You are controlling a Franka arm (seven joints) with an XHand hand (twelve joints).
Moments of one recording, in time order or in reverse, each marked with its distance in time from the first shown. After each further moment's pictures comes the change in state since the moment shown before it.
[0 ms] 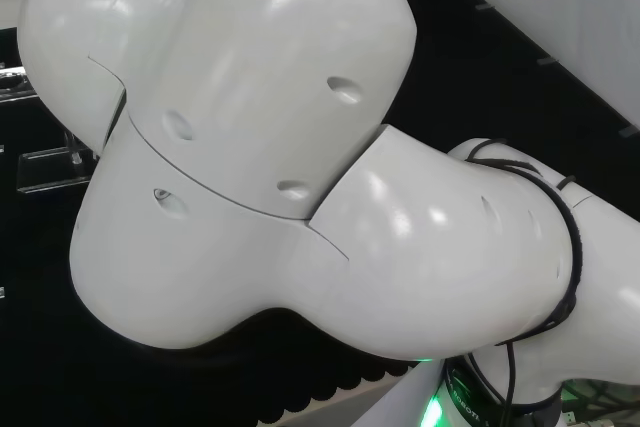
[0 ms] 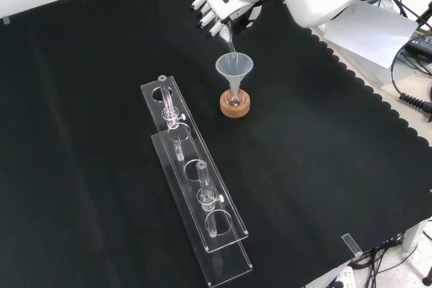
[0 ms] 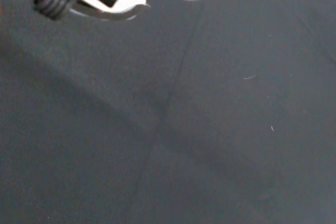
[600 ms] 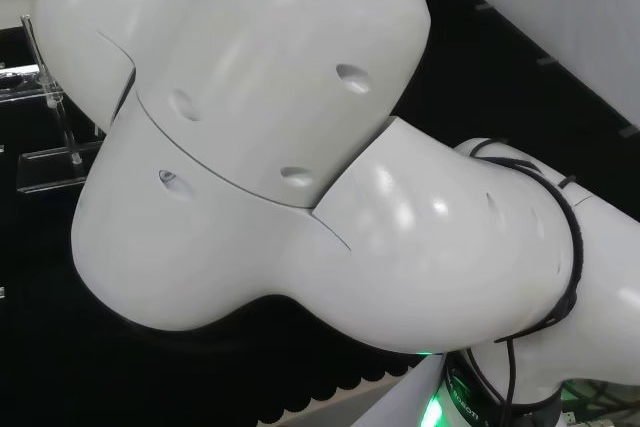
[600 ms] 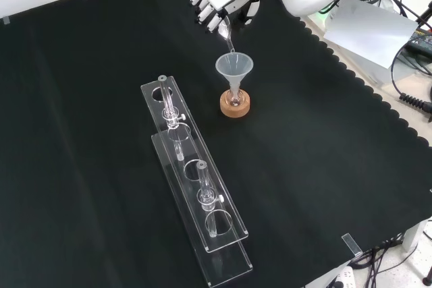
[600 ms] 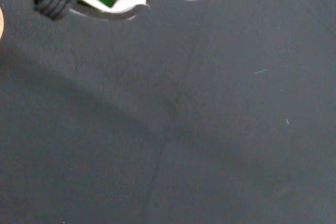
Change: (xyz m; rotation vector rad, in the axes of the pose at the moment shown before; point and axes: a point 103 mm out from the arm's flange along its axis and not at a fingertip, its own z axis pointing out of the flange) arm -0.008 -0.001 0.008 -0.009 0.082 0.005
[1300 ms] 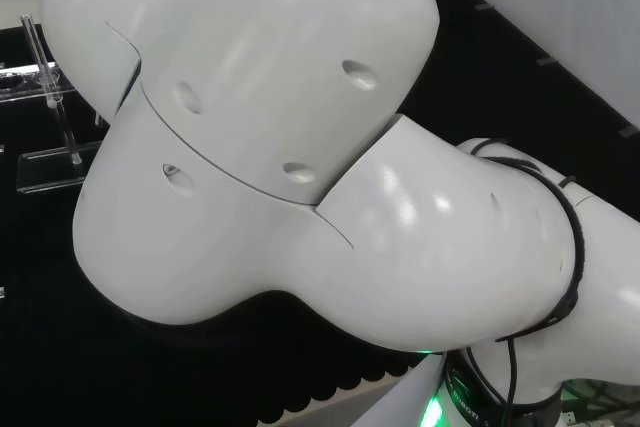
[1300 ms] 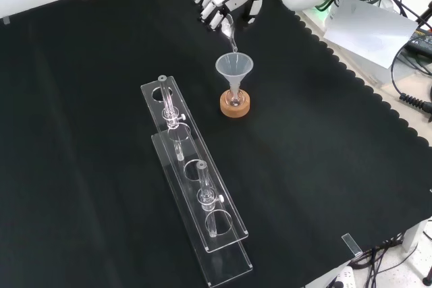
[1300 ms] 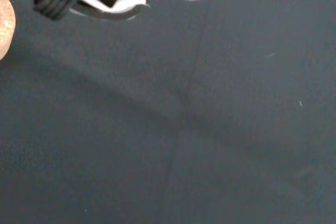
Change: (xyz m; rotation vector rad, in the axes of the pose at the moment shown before) arm 0.001 -0.007 0.007 0.019 0.066 0.012
